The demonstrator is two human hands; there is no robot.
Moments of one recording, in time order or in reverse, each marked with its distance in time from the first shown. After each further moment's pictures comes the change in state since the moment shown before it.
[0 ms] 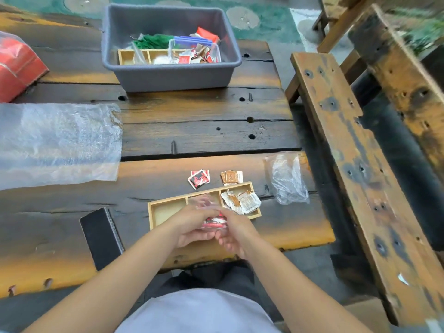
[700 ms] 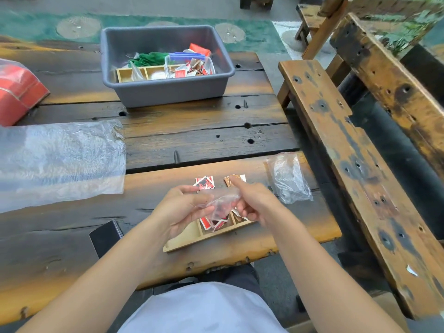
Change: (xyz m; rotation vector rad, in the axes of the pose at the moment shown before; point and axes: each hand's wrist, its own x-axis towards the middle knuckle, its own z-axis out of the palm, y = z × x) left_hand -0.053 0.040 -0.027 -0.216 0.048 0.224; right_hand -0.034 -0.062 -0.009 -0.164 0.075 -0.255
